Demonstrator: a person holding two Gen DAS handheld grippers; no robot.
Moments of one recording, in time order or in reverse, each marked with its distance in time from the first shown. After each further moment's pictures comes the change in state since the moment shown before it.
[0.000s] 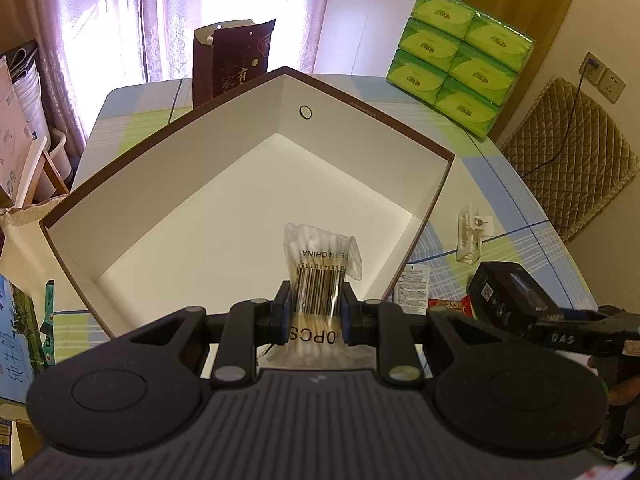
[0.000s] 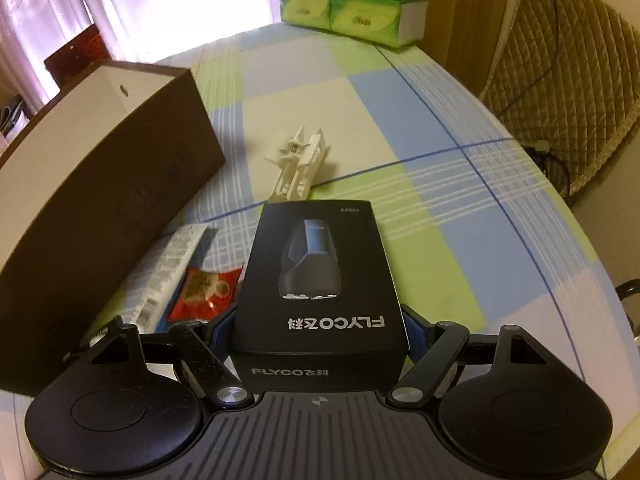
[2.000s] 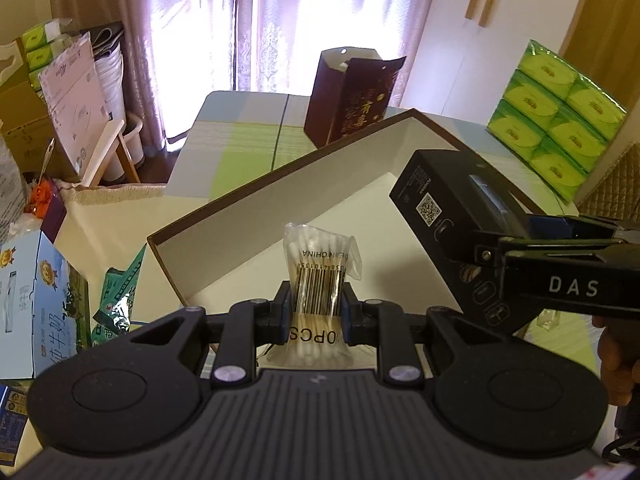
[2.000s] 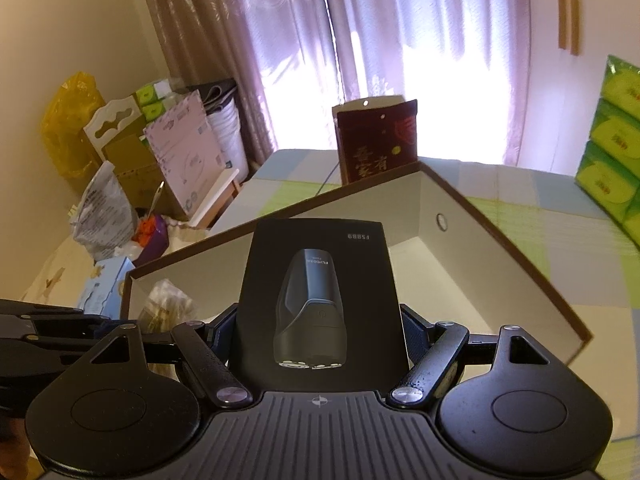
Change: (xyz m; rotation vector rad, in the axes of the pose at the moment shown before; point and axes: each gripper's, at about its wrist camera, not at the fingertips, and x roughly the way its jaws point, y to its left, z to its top) left arm -0.002 0.078 0.026 -0.188 -0.056 0.202; right arm 0.011 0.222 0.092 -0.461 -0.169 0.481
